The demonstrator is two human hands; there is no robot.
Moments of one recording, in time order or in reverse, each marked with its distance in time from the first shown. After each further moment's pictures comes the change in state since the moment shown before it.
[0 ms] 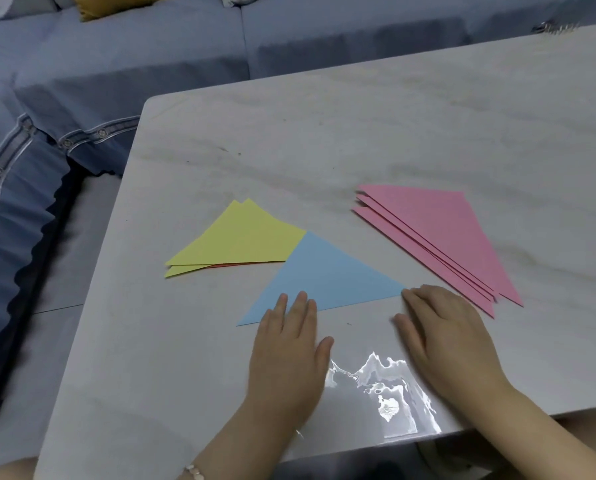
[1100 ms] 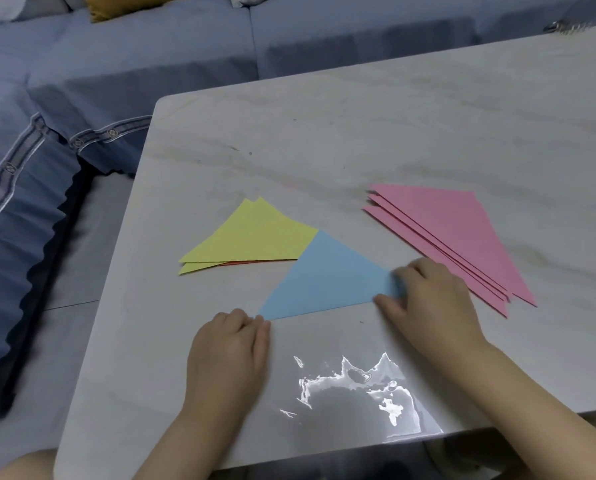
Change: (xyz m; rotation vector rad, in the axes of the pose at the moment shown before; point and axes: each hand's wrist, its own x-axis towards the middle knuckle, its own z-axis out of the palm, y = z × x) left_hand -0.017 -0.065 -0.027 -0.048 0.239 -0.107; right_hand 0.043 -0.034 -0.012 0.024 -0.295 0.160
